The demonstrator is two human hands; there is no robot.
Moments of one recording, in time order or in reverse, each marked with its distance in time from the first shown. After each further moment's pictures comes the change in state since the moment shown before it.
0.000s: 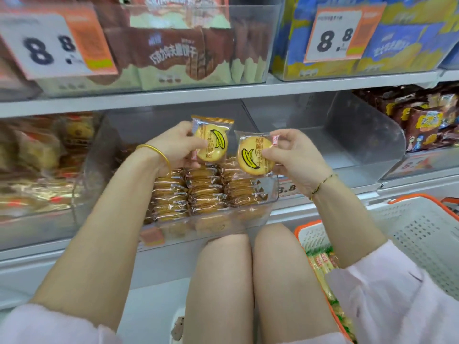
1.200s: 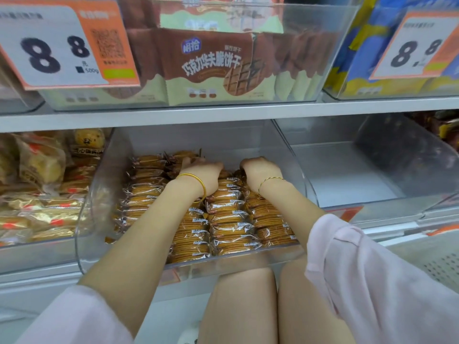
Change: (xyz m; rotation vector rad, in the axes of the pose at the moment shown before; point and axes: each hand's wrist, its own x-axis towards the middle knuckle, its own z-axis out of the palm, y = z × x) left_hand 0.086 -0.058 -0.004 1.327 0.016 0.071; right_hand 0.114 0.042 0.099 -1.482 -0.181 -0.182
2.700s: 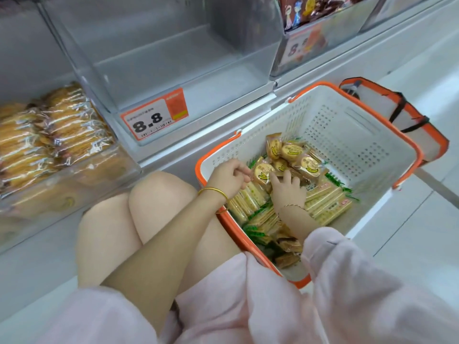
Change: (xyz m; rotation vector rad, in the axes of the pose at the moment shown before) left_hand -0.089 0.330 0.125 -1.104 -0.340 0.234; right_hand -0.283 0.242 0.236 0.028 -0.240 0.743
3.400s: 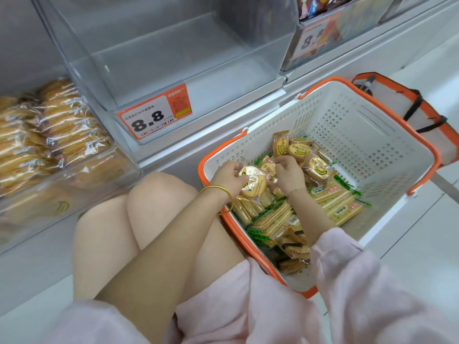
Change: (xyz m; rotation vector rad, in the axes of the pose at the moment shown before) left_hand 0.013 -0.005 -0.003 0.045 -0.026 -0.186; right_hand 0.030 -0.008 -0.038 1.108 -0.059 0.161
